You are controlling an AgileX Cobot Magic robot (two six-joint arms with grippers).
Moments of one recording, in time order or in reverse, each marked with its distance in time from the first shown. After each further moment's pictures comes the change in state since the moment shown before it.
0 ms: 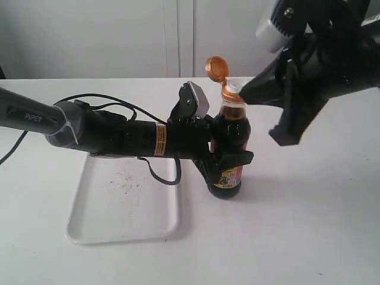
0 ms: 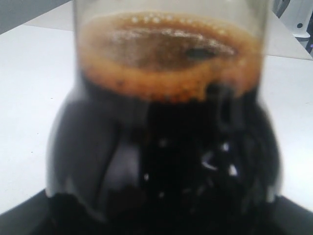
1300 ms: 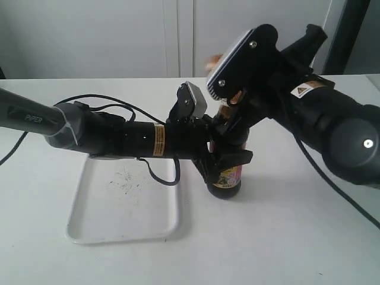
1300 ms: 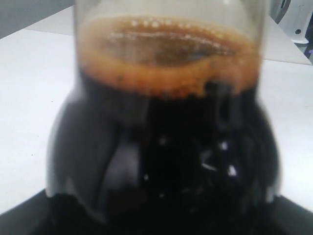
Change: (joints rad) left arm 0.004 0.004 0.005 -0.019 -0.025 0.016; right arm 0.351 0.141 0.317 -0.027 -1.254 -0.015
